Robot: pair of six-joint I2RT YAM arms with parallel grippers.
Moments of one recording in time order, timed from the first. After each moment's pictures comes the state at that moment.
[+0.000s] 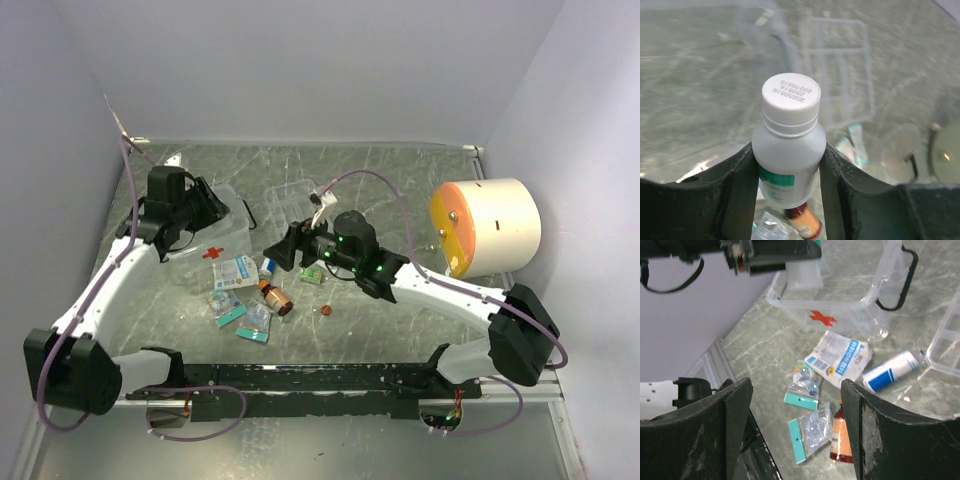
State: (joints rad) left arm -0.22 1.17 1.00 -0.41 0.08 -0.61; right arm 0.89 1.37 0.88 0.30 -0.17 0.52
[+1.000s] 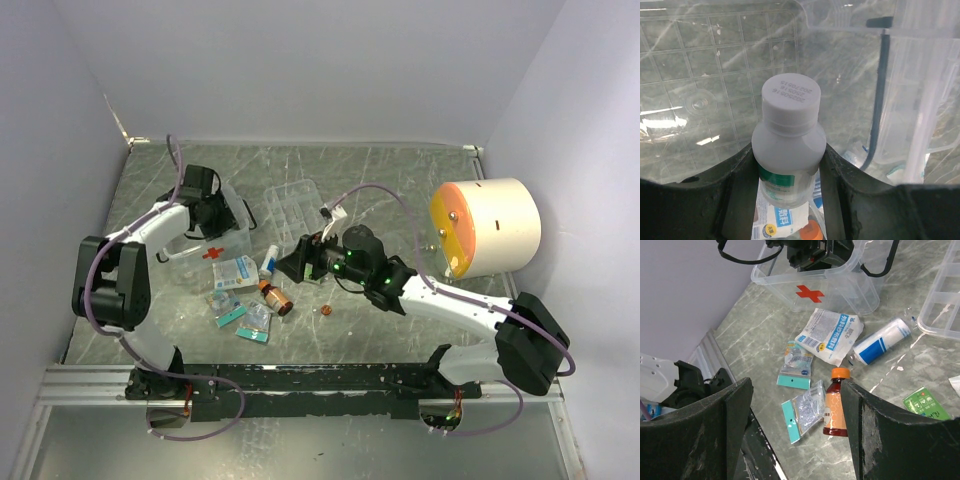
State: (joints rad) left arm -0.19 1.67 1.11 -0.43 0.05 -0.64; right arm 0.88 1.29 0.72 0.33 -0.14 0.56
